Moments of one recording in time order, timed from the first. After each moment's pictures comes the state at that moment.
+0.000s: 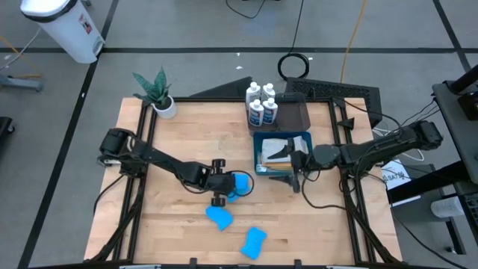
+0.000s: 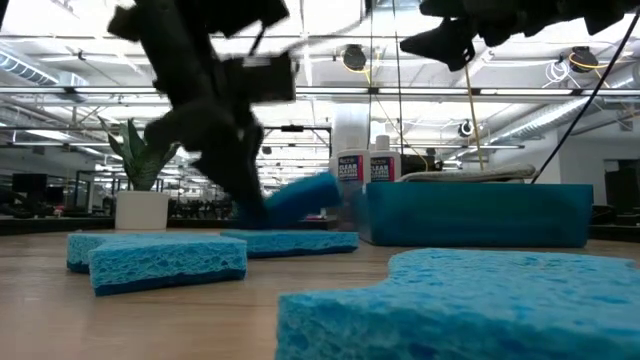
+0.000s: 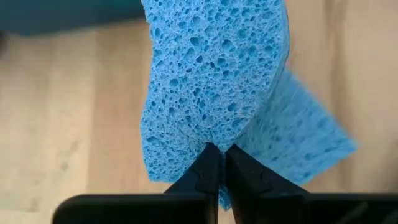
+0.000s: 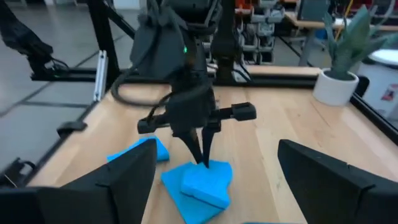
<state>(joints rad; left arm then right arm) -0.25 1.78 1.05 -0.36 -0.27 -0.14 0.20 1.05 0.58 0.28 0.13 0.04</state>
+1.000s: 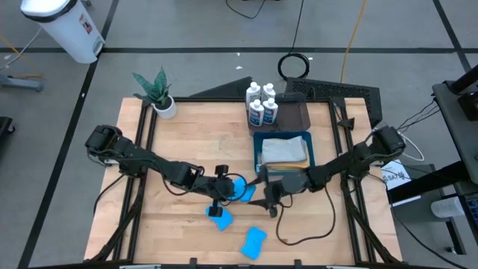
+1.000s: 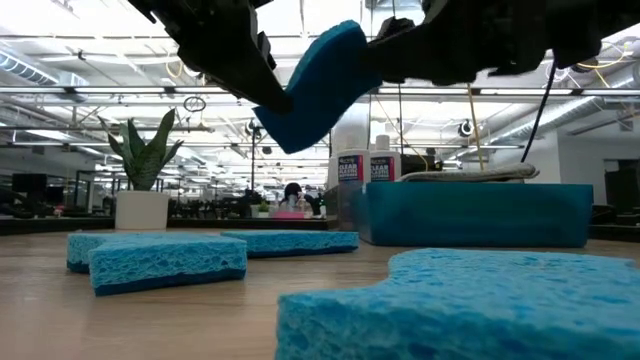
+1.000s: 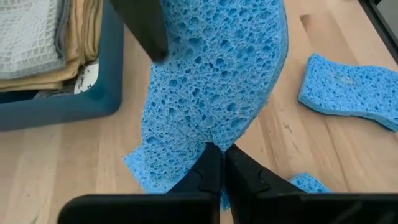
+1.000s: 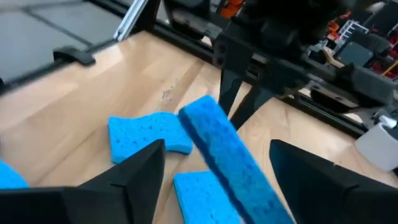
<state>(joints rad) -0.33 1.63 1.06 -0.21 -0.16 -0.12 0.35 1.62 0.72 0.66 0.19 -0.33</state>
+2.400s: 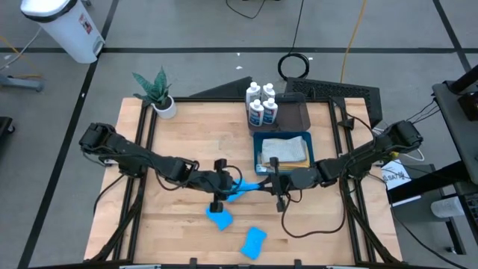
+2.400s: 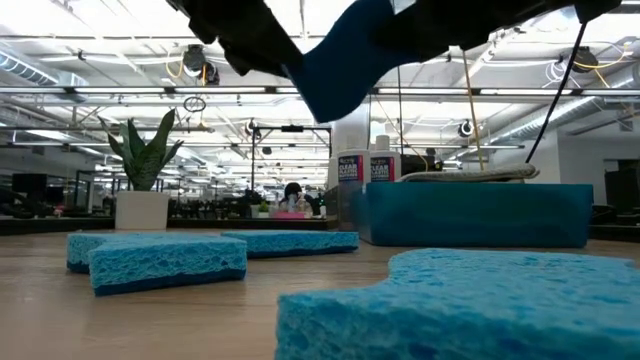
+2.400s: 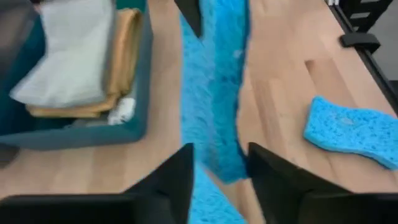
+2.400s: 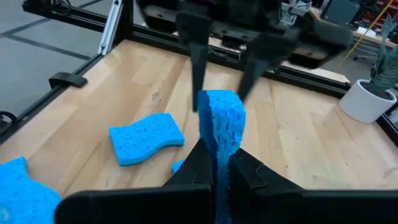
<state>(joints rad) -0.31 1.55 1.06 -0.17 -0.20 -0.12 0.36 1.40 0.74 0.34 0.26 -0.11</state>
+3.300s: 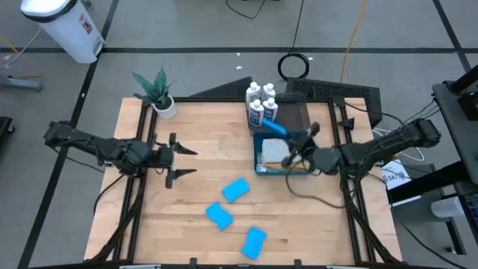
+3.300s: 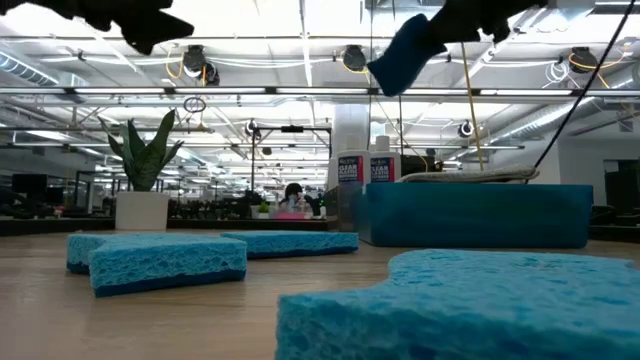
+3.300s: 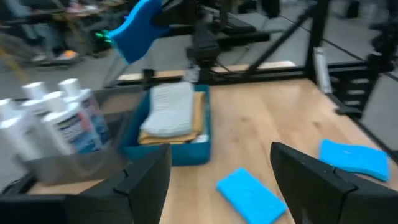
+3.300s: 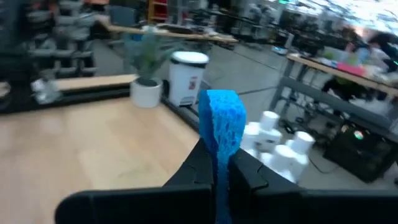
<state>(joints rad) -0.28 0.65 0.50 -0.05 -0.28 0.02 0.28 1.06 0.74 0.06 1.00 0.07</state>
